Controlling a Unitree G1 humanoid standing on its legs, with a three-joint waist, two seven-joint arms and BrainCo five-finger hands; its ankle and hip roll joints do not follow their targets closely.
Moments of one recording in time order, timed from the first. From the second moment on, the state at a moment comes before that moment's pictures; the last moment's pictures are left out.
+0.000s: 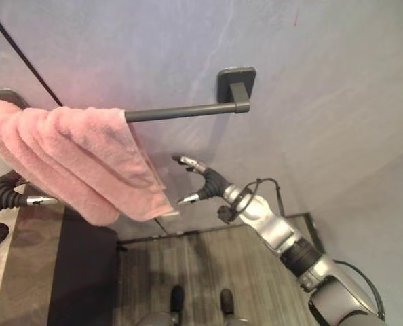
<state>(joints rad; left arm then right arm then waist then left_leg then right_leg) 0.11 1.19 0.06 0.25 -0.37 -0.25 -0.14 -0.58 -0.48 0.66 0.13 0.18 -0.14 0.14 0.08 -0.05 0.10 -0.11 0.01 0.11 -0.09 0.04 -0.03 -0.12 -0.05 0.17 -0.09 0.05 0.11</state>
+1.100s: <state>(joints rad) 0.06 1.17 0.06 0.22 -0.37 -0.24 -0.13 -0.78 -0.31 0.78 0.34 0.22 -0.06 0.15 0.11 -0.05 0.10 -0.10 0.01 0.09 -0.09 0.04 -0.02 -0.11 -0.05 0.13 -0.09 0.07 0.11</state>
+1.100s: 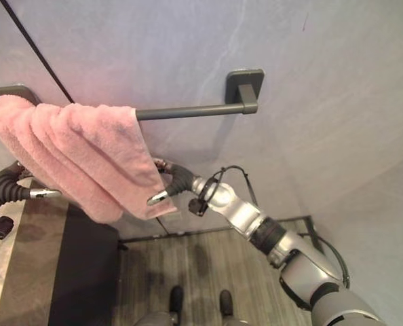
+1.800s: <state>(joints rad) 0.09 1.08 0.18 -0.04 -0.40 -0.26 -0.11 -0.72 -0.46 0.64 0.07 0.22 -0.07 0.11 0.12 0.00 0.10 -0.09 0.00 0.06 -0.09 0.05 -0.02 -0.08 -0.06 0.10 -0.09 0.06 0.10</state>
